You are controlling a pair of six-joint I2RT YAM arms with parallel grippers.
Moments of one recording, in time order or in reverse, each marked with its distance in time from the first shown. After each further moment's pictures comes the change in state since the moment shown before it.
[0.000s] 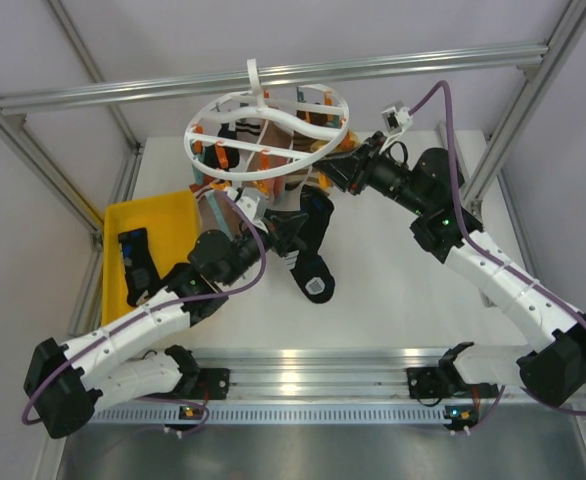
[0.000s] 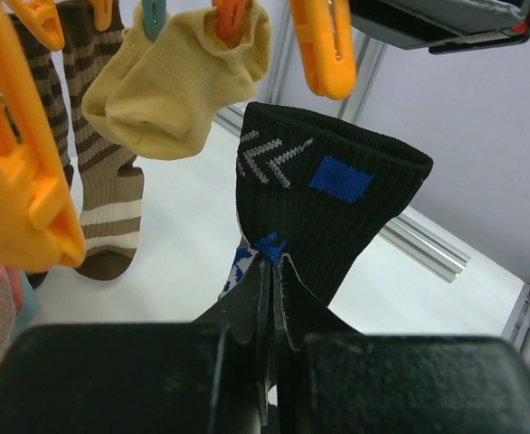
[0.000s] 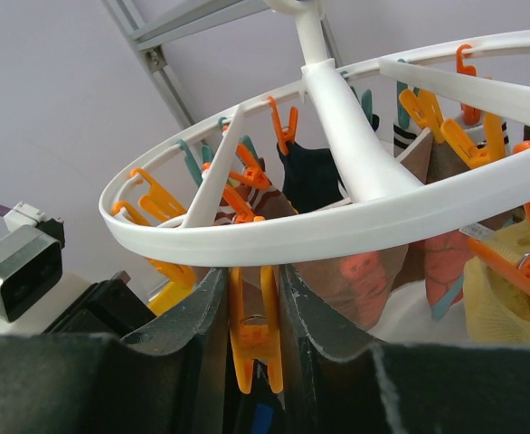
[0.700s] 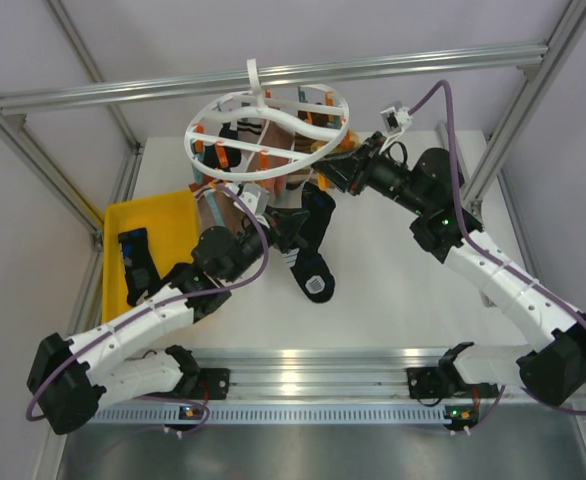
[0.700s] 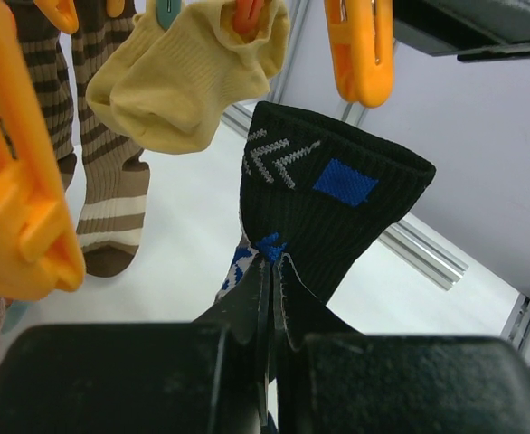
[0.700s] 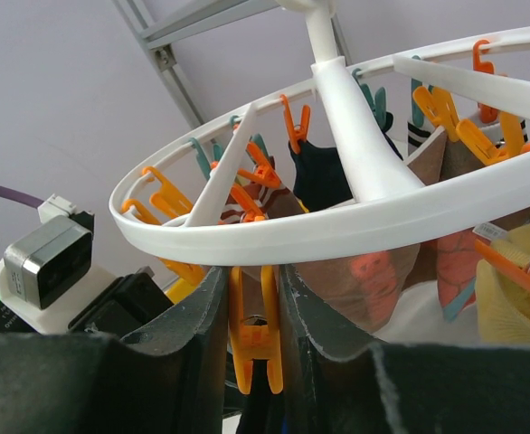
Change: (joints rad) left arm 0.015 0.039 0.009 0.017 -0.010 -0.047; right arm 0.000 0.002 -0.001 0.011 -0.019 0.018
